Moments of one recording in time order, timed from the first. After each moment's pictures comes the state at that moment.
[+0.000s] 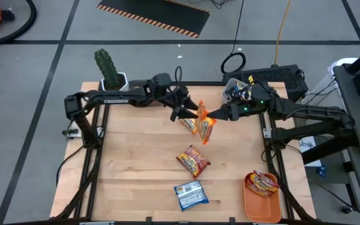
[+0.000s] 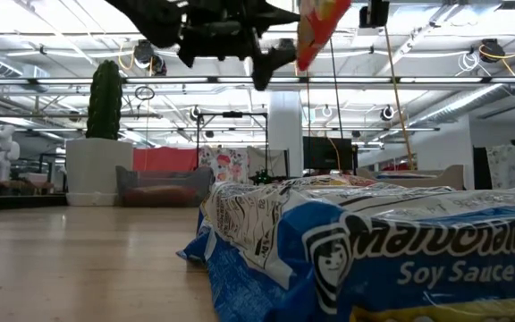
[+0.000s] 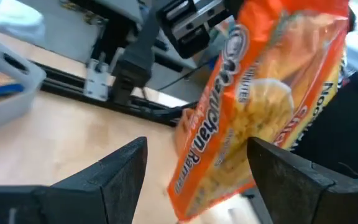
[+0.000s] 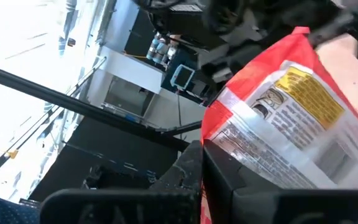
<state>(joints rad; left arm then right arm) 0.35 1.73 1.24 0.32 0.78 -0.39 -0.18 1.00 0.92 -0.02 -0.35 1.09</state>
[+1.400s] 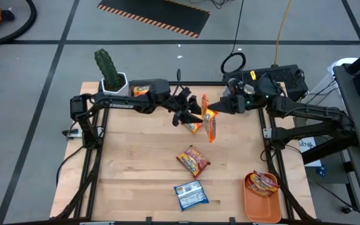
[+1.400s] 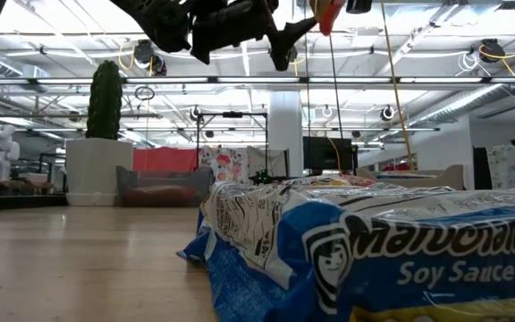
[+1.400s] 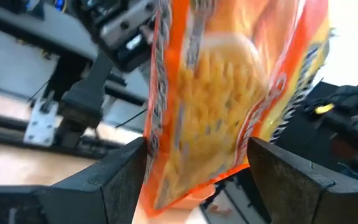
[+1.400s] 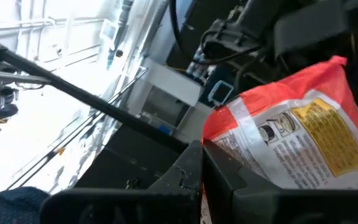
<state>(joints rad) 0.27 1.79 1.24 0.66 0.77 -0.57 -0.26 1.01 0.92 0.20 -0.45 1.13</state>
